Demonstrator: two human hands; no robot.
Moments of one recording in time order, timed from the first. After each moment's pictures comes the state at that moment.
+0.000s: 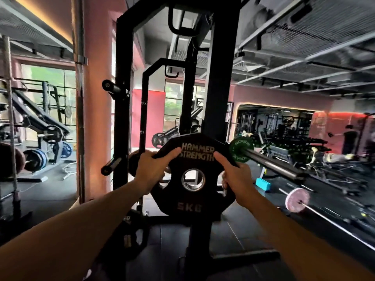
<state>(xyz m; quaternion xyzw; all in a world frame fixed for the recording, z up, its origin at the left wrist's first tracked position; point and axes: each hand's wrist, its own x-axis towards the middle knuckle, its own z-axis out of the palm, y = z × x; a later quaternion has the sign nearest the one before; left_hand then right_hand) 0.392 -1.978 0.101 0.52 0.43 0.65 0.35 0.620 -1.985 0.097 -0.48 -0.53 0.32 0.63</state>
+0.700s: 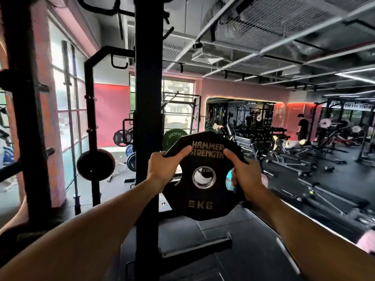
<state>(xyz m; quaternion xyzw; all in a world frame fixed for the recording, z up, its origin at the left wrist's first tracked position) 0.718 -1.929 0.100 0.56 0.42 0.60 0.39 0.937 -1.952 0.087 -0.53 -0.46 0.23 0.68</state>
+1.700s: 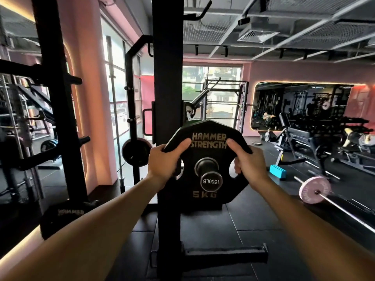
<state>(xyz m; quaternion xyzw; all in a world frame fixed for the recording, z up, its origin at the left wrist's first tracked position) 0.755 -1.839 0.087 0.47 0.47 0.67 0.32 0.974 -1.802 0.083 -0.42 -0.57 0.33 0.63</state>
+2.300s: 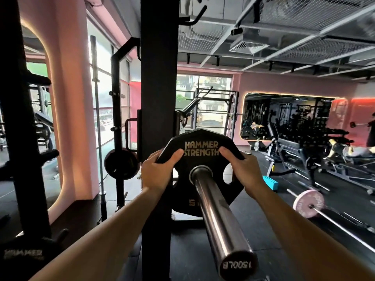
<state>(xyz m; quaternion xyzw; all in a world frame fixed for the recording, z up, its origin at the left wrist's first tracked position) 0.727 -1.668 0.071 0.46 0.45 0.71 0.29 0.950 -1.657 0.099 -0.45 -0.57 0.31 0.60</state>
